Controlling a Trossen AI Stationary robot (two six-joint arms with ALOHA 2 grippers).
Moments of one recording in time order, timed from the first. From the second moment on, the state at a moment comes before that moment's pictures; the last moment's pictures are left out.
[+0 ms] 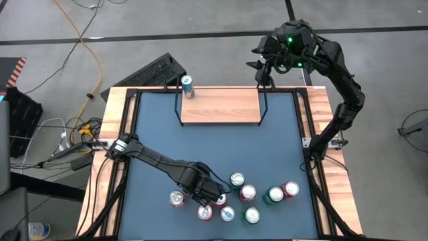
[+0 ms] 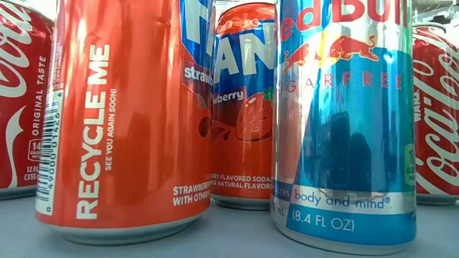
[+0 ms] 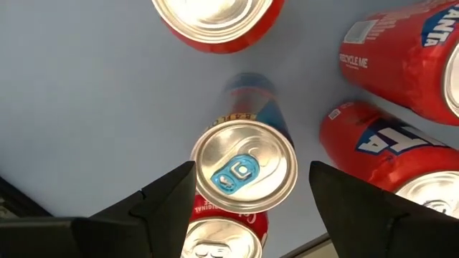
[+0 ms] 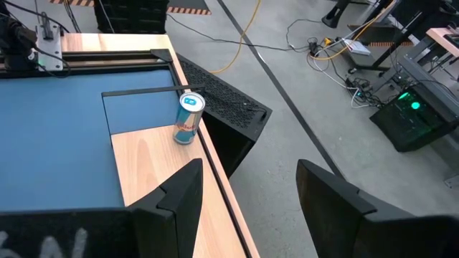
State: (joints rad) left arm -0.41 2.10 2.06 -1.48 0.01 -1.30; right arm -0.48 1.64 2.35 -1.21 0.13 -0.29
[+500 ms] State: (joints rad) left arm -0.41 2.09 2.04 -1.45 0.00 -1.29; right arm -0.48 1.64 2.35 -1.22 0.13 -0.30
